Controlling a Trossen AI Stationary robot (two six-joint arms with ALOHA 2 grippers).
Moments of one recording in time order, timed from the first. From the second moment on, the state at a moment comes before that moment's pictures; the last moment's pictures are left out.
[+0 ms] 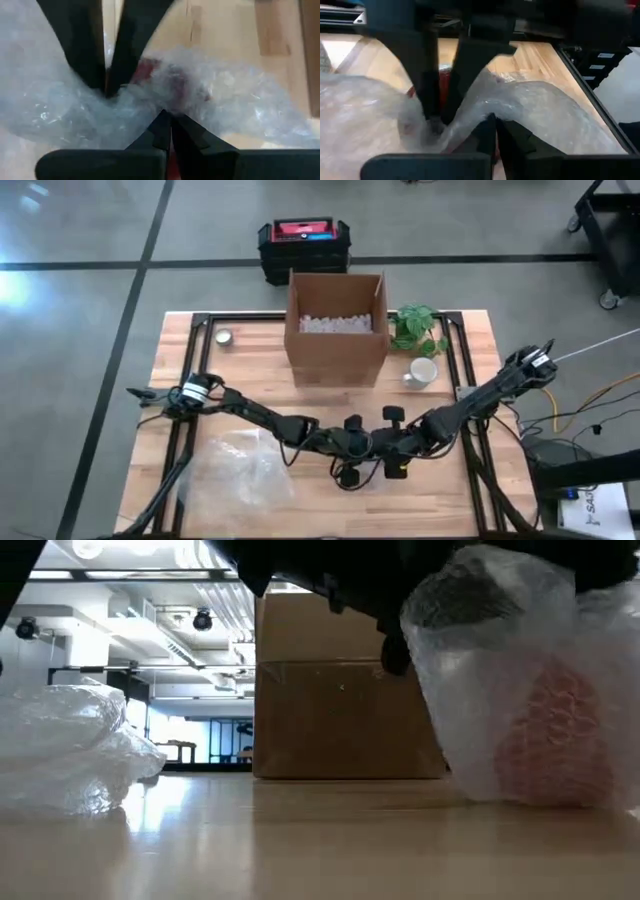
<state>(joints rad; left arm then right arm) -0.28 2.10 1.44 0.25 -0.11 -0.19 0.50 1.59 0.97 -0.63 0.26 0.49</state>
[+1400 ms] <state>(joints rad) -0.27 2.11 1.44 0.23 -0.17 -0.15 0.50 1.57 1.15 -0.76 0.29 0.43</state>
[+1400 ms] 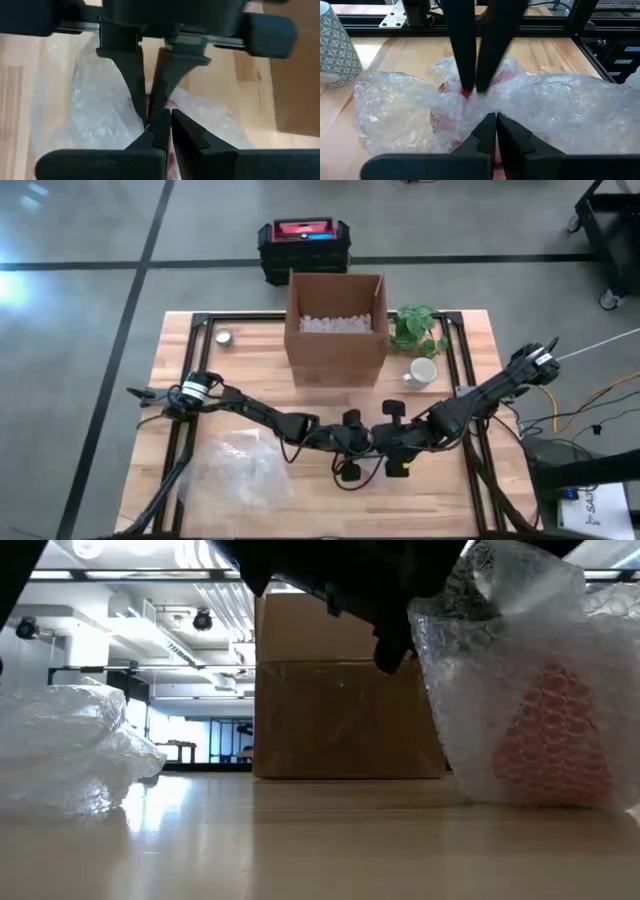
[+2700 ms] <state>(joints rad) -0.33 1.89 1.13 0.39 -0.06 -0.22 0.51 1.58 0.94 -0.59 0.26 0.51</state>
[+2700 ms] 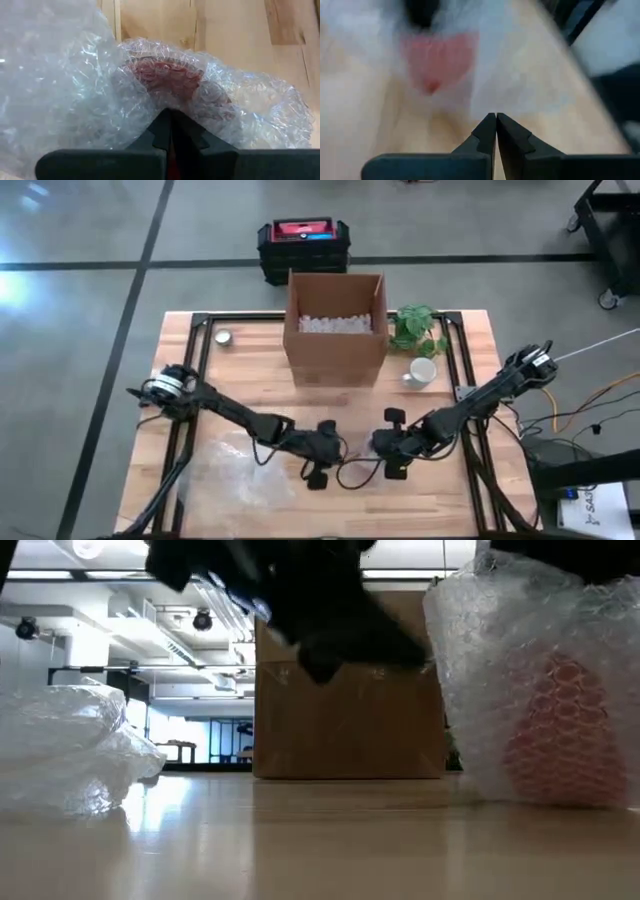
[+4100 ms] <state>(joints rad) -0.25 2.15 1.50 0.24 -0.10 -0.17 0.57 1.55 1.06 -0.78 0.28 0.60</state>
